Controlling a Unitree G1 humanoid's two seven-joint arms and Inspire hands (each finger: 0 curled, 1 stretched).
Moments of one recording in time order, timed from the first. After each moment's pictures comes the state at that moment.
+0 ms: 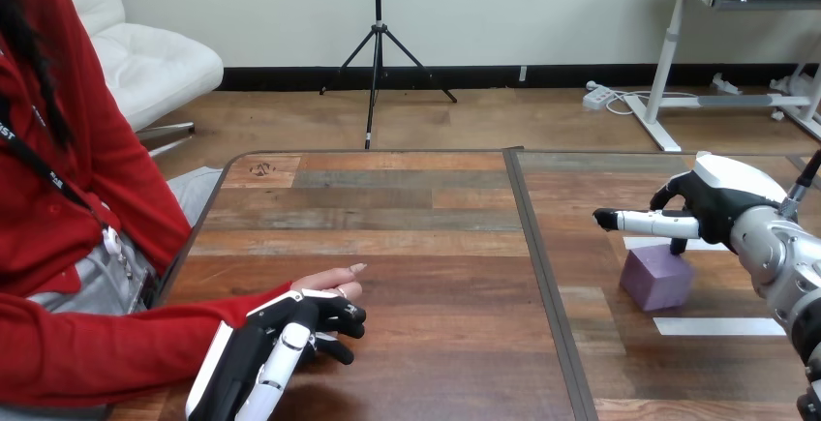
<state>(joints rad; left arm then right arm) 0.11 0.10 0.04 0.66 -0.21 -0.86 -0.45 -0.87 -0.53 0.37 1.33 -0.62 -0.10 0.03</state>
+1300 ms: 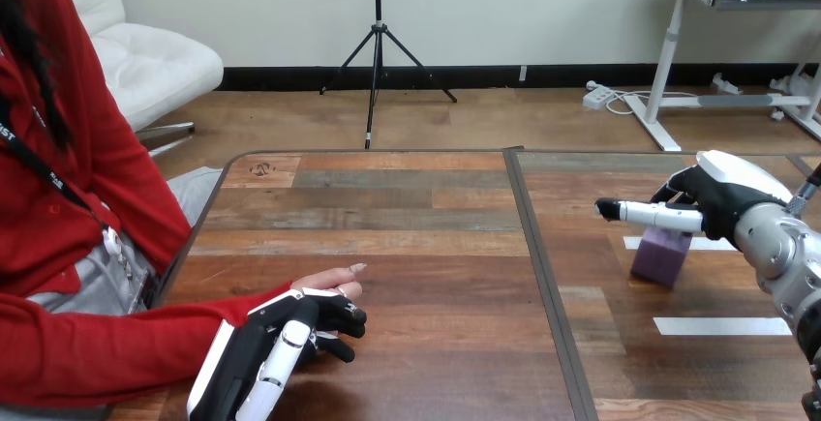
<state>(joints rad) 0.09 0.10 0.04 0.68 -0.22 -0.87 -0.45 -0.87 -0.54 0.34 1.33 -0.55 -0.11 0.05</state>
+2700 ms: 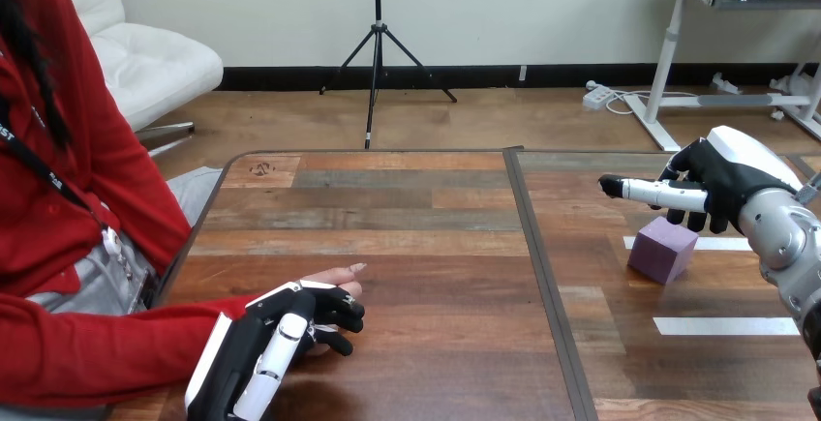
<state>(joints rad) 0.07 0.10 0.05 0.68 -0.22 -0.87 -0.47 -0.87 -0.55 0.29 1.30 -0.49 -0.15 0.01</state>
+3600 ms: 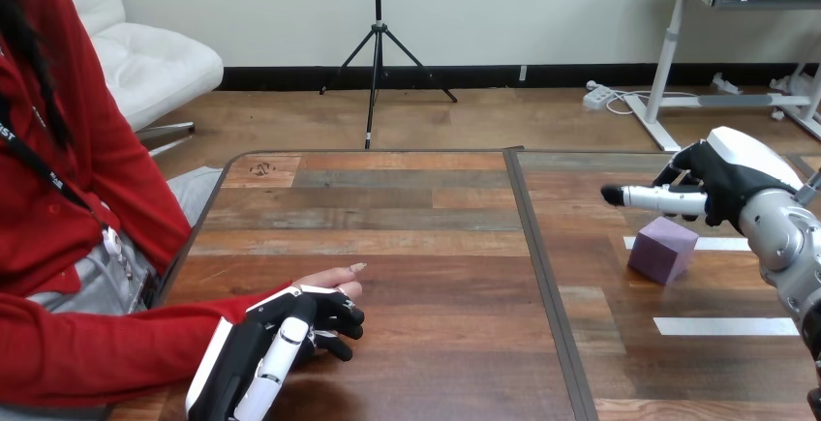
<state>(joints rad) 0.07 0.10 0.06 0.70 -0.22 -0.87 -0.47 -0.87 -0.55 0.30 1.30 -0.52 -0.13 0.00</state>
